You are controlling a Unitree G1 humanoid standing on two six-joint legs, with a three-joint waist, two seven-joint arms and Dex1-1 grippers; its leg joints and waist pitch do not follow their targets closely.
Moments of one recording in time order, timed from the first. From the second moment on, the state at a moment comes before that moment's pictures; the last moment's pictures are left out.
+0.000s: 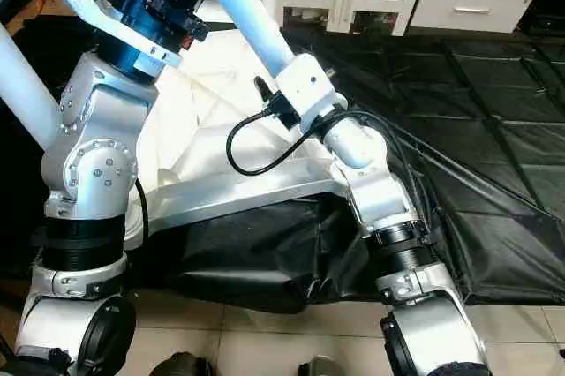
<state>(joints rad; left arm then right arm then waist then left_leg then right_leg) -0.78 0.03 0.11 -0.06 -0.55 0.15 -0.46 -0.71 -0.21 0.14 0.37 -0.13 -0.07 0.33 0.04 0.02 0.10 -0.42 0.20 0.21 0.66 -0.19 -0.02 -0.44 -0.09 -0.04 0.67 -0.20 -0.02</state>
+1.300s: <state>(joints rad) -0.75 0.04 0.10 -0.06 -0.52 0.15 -0.43 -0.71 -0.27 0.03 0.43 -0.01 -0.01 0.36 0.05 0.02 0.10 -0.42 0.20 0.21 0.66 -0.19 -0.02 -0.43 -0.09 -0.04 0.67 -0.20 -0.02</state>
